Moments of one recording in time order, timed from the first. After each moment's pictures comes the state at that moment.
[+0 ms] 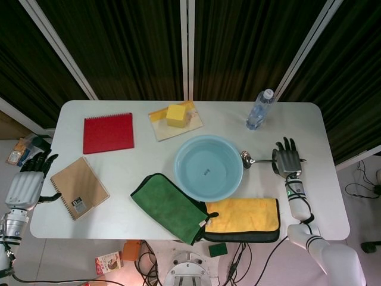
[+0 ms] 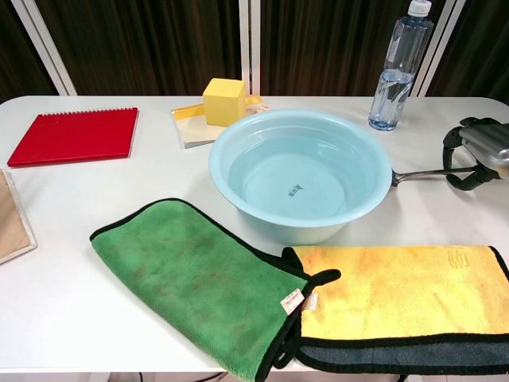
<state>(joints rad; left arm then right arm) -0.21 -1.12 -0.05 -1.57 1.37 1.29 0.06 0.57 -1.94 0.19 -0.46 -1.30 0.95 0.03</state>
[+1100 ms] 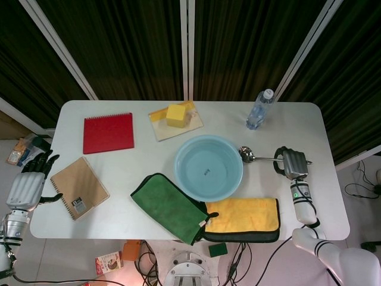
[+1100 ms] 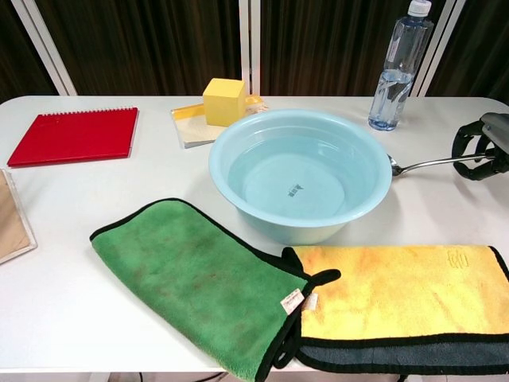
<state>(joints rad) -0.21 -1.13 -0.05 -1.56 1.39 1.30 0.03 0.51 -1.84 0.22 -0.66 -1.28 1.00 0.11</state>
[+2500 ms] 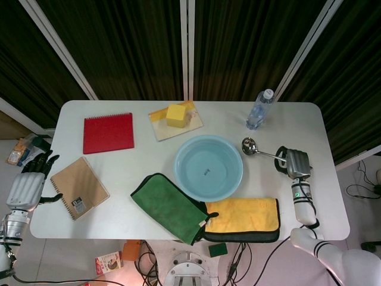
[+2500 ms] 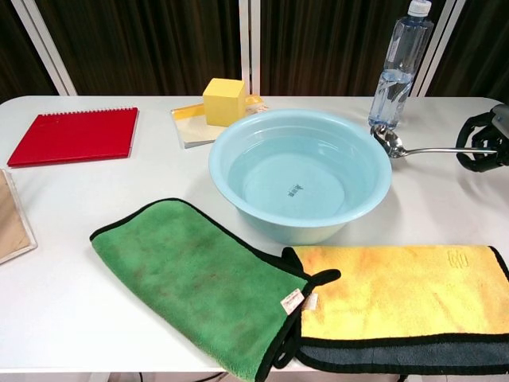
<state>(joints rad) -0.20 -1.13 -0.05 -1.56 1.39 1.31 0.03 0.50 -1.84 0.26 -0.70 -1.25 1.05 0.18</state>
